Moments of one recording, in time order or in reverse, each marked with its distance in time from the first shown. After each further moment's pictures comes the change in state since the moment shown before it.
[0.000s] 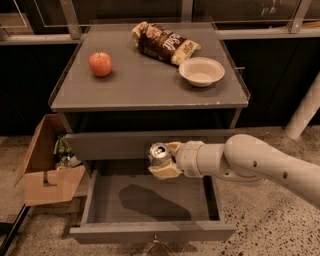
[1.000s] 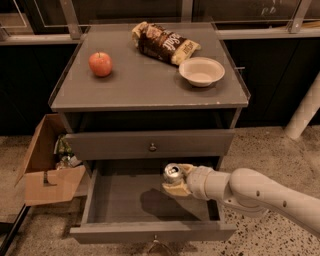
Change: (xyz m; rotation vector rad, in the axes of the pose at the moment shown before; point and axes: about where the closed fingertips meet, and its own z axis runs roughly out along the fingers) arm 0.112 -0.007 0.015 0.119 0.024 0.092
